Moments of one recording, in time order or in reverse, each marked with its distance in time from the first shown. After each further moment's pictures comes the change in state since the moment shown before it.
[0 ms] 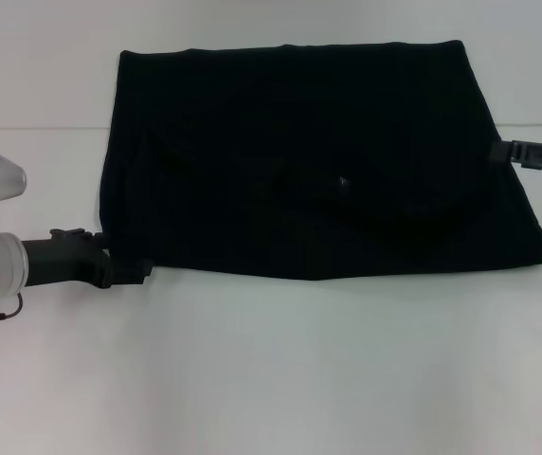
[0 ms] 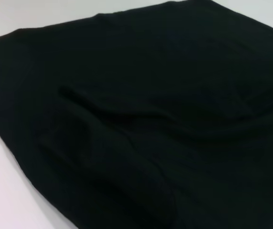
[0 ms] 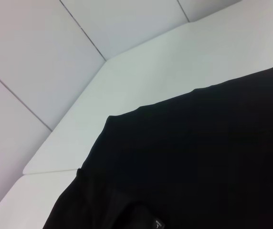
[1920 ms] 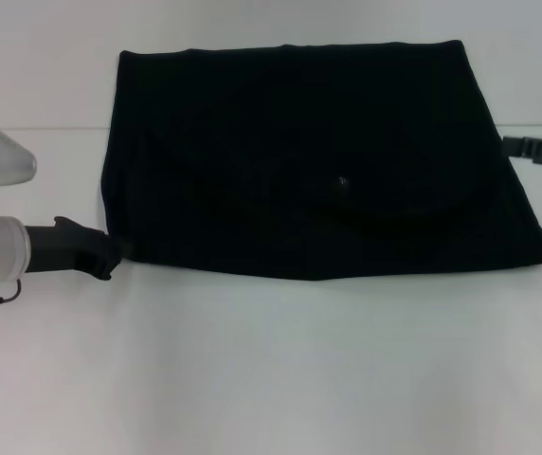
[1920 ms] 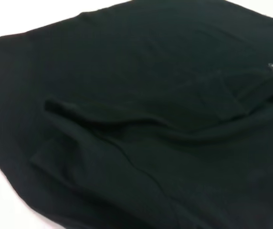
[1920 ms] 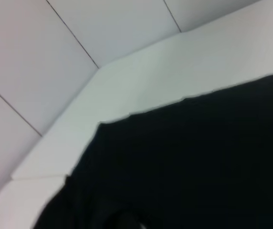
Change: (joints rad) left arm -0.021 0.019 0.070 0.040 0.029 0.024 -0.046; right arm -0.002 -0.010 0.006 -0.004 -0.015 0.019 -0.003
